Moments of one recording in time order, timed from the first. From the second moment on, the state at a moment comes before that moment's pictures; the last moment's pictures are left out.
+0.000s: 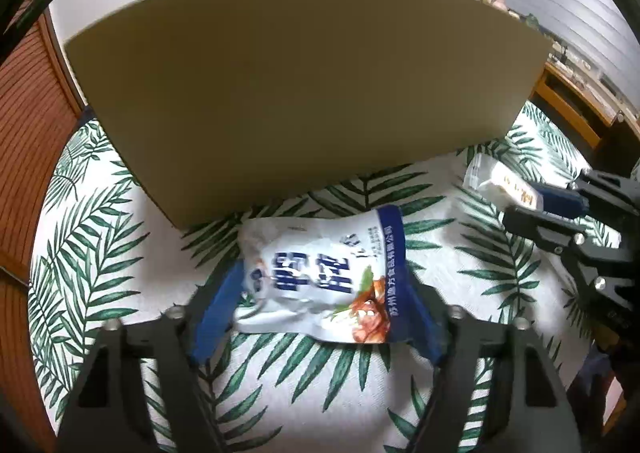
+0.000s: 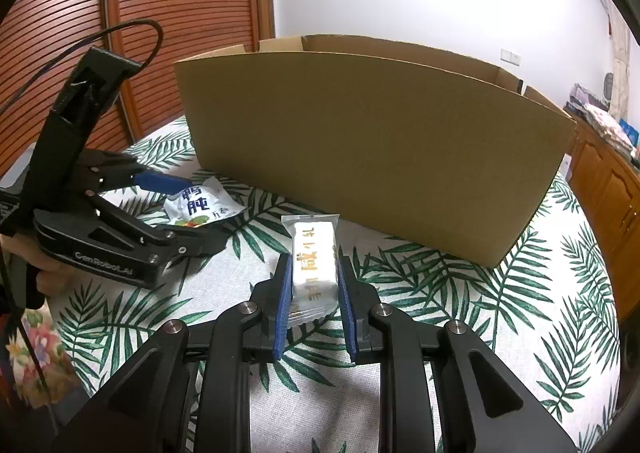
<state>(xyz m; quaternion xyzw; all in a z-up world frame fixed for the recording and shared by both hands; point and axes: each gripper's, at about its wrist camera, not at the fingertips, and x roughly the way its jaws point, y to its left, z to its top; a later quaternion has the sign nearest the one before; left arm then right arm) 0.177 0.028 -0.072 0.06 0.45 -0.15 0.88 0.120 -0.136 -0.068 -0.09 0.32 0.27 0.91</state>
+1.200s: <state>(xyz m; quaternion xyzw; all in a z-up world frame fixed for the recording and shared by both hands) 0.137 0.039 0.034 0.06 0.31 -0.16 0.93 0.095 -0.153 -0.013 -0.10 0.25 0.26 0.93</state>
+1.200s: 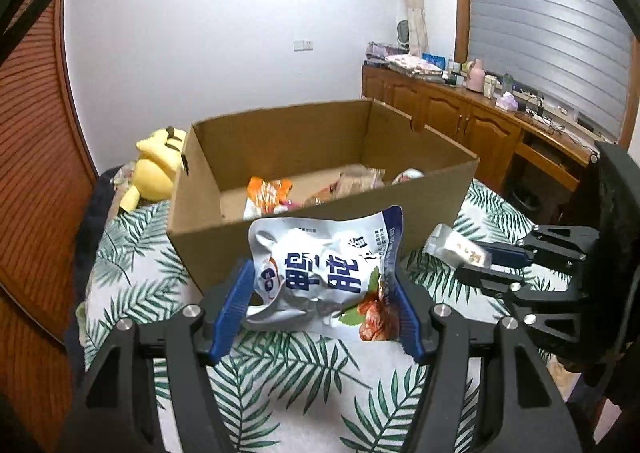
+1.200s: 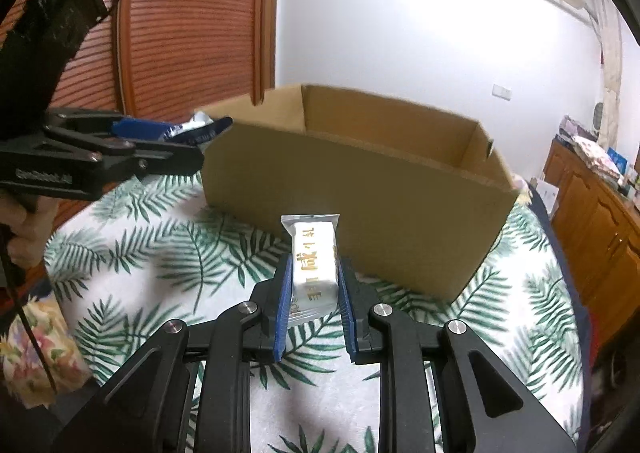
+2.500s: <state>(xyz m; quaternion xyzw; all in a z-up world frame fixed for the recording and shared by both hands) 0.264 0.034 0.022 0.01 0.32 -0.14 0.94 0.212 -0.156 0.040 -0.10 0.26 0.23 0.93</state>
